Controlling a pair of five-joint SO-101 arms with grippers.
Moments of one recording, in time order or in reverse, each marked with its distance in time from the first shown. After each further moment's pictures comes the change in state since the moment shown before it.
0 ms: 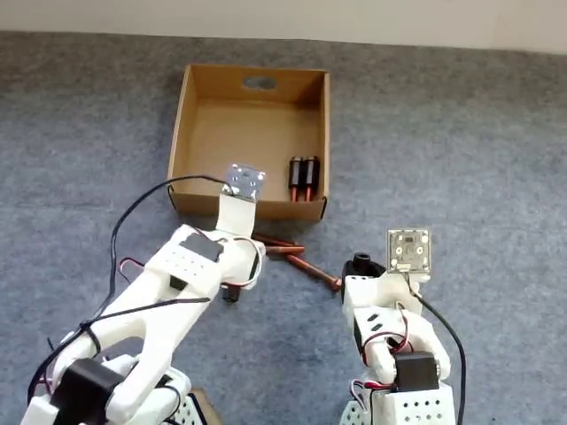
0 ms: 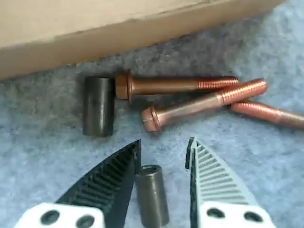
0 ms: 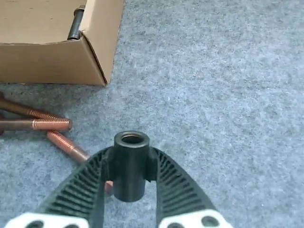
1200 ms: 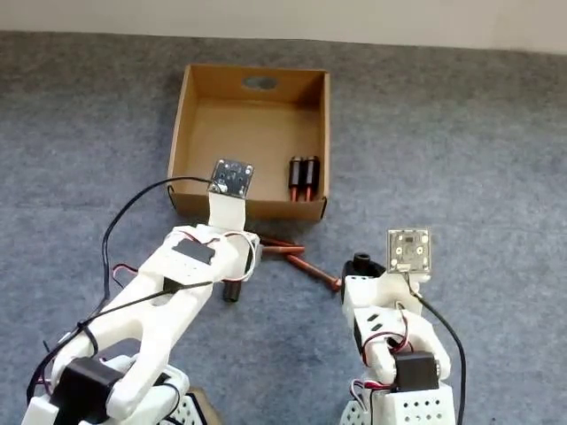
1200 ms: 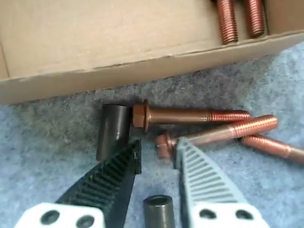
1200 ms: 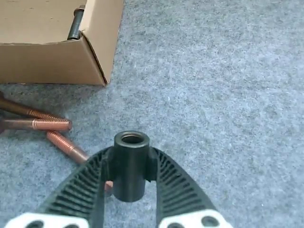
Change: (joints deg) left arm -1.8 0.4 4.0 -11.7 0.3; right arm 0.0 0.0 0.0 0.0 0.0
